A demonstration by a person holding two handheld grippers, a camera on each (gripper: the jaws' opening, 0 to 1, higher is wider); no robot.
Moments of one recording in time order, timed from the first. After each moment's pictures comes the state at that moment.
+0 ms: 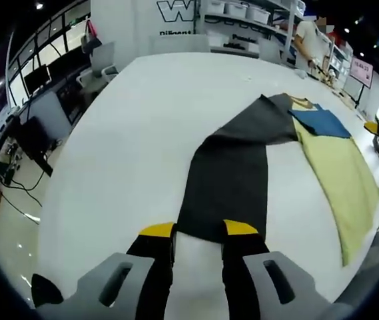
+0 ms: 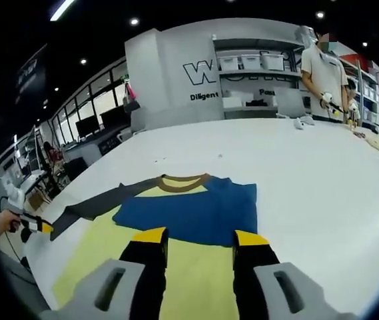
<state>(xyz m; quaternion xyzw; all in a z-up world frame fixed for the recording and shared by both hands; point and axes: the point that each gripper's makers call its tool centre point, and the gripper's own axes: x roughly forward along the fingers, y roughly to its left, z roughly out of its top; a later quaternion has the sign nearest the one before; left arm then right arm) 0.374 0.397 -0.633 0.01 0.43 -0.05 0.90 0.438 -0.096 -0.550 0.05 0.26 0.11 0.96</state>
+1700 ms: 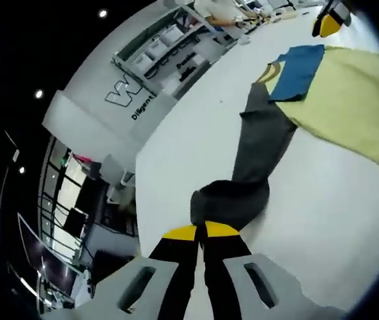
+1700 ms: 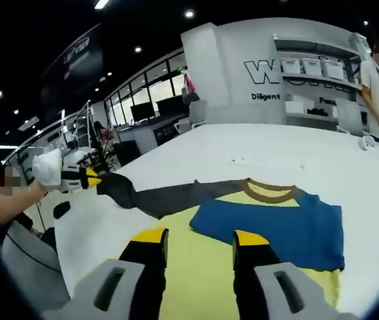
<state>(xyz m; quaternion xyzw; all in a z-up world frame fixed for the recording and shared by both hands) 0.441 0.372 -0.543 0.44 0.23 -0.08 0.86 0.434 0.062 -0.538 0.01 0.24 0.33 0.91</state>
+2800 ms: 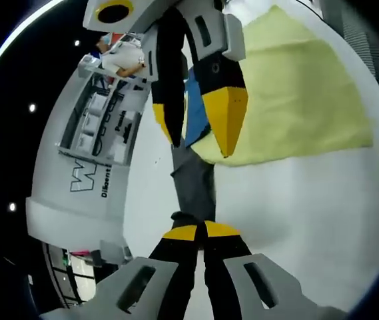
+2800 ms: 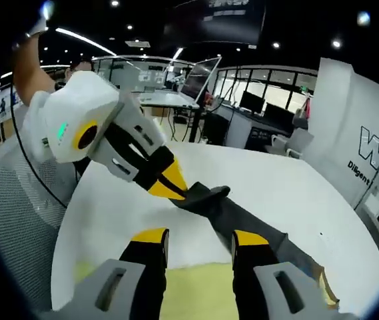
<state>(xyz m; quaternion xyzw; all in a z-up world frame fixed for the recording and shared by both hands) 0.395 0.260 -0.557 0.60 0.13 -0.28 0.74 0.390 0.213 -0.546 -0.26 0.14 0.56 0.77</state>
